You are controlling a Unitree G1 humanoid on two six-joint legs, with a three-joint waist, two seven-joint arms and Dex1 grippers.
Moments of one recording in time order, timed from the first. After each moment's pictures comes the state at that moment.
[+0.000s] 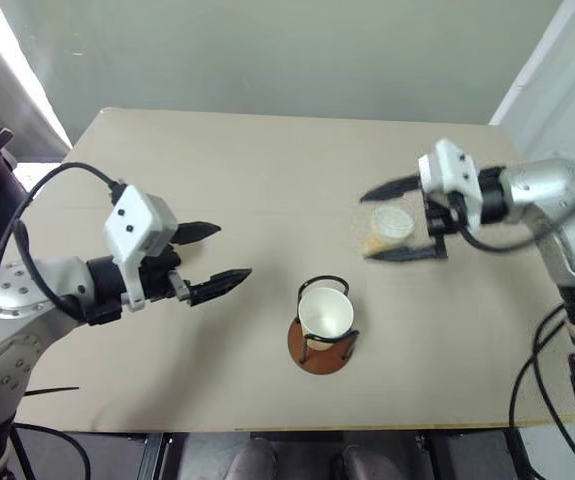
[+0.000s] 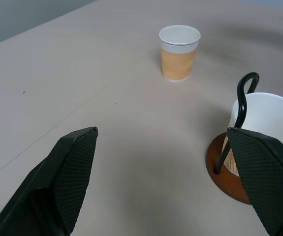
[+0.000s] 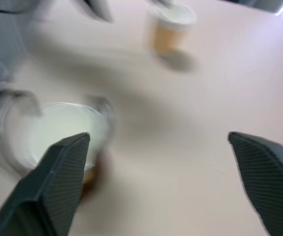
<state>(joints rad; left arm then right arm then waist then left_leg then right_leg) -0.24 0.97 0.35 -0.62 -0.84 0.87 -0.70 -0.96 -0.80 0.22 0.11 0.29 0.39 1.29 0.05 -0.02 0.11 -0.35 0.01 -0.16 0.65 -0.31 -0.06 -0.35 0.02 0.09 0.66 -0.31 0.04</state>
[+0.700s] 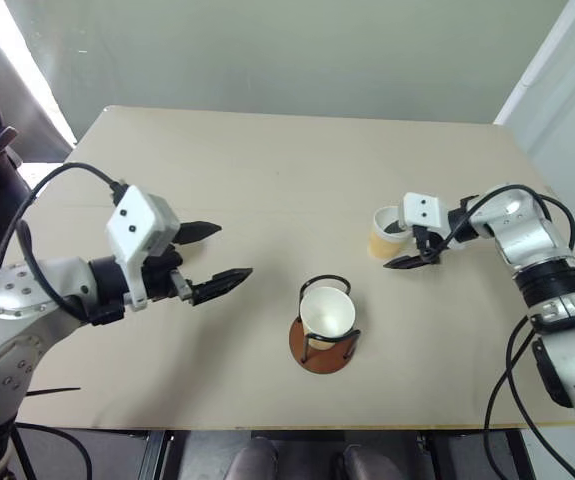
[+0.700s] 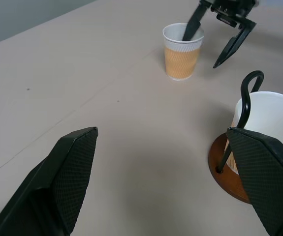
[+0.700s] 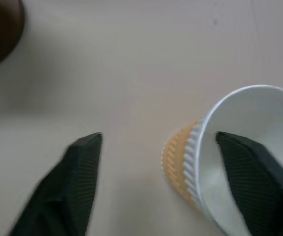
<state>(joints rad) -0.23 0.97 0.36 -0.63 -0.85 0.87 -0.67 -0.99 -0.69 0.34 0.64 -0.07 0.00 1.36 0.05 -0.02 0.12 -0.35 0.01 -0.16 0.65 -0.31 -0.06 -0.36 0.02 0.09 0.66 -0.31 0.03</state>
